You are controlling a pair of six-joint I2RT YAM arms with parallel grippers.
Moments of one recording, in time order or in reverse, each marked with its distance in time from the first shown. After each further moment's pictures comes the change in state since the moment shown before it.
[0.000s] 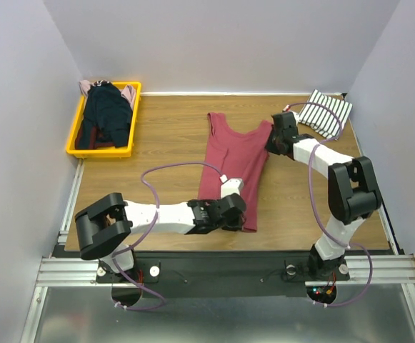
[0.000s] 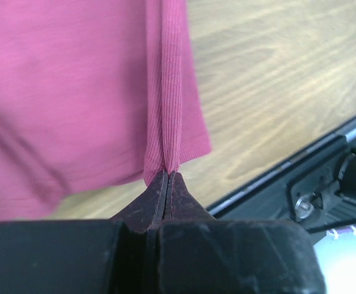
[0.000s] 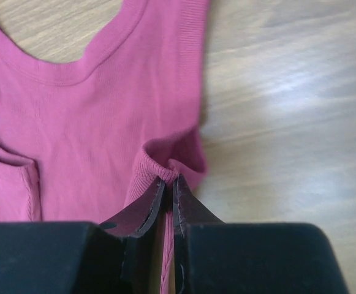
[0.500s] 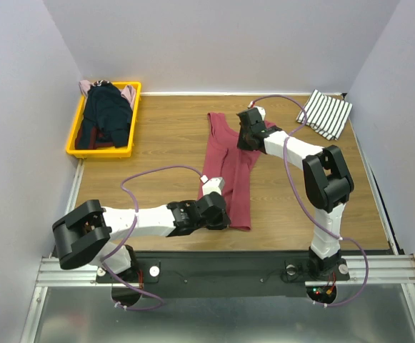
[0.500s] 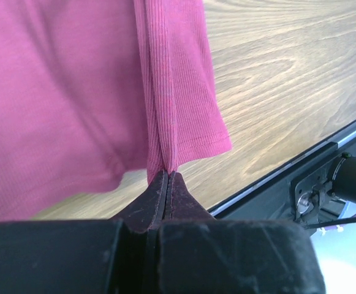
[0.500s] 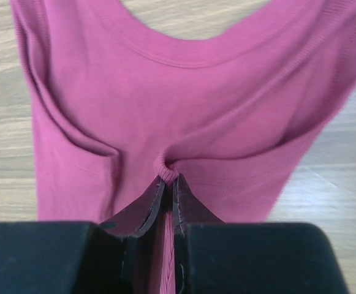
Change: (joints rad) left arm 0.095 -0.167 -0.200 0.085 0.058 -0.043; right arm 0.186 0.226 0.279 -0.087 0.049 -0.008
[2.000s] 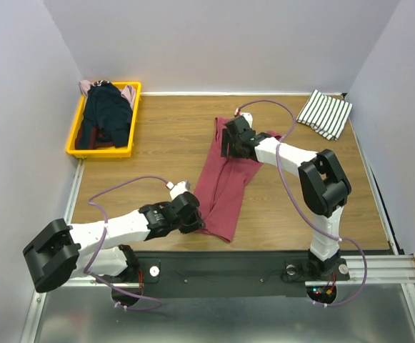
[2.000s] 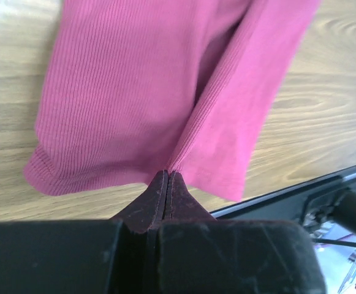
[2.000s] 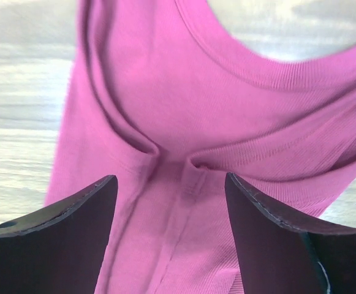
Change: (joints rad) left arm 0.159 -0.305 -0.189 -0.238 0.026 -0.185; right arm 0.135 -0.005 -0.024 -0.033 0.074 -0.025
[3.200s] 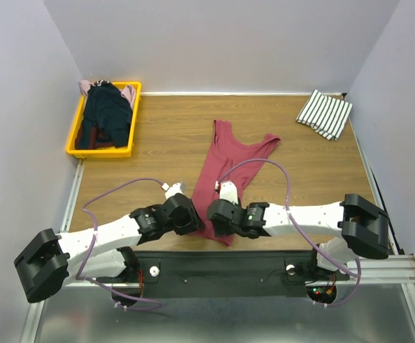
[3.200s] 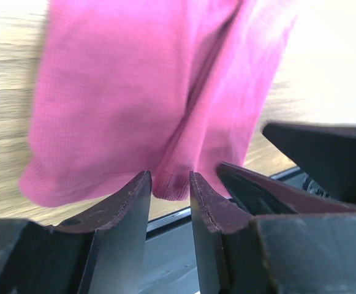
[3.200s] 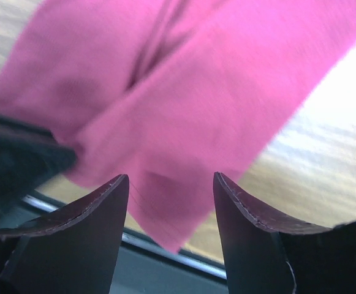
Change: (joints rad) left arm 0.023 -0.077 -0.067 0.028 0.063 0.026; right arm 0.649 -0.444 -0.503 -0.121 0.109 0.313
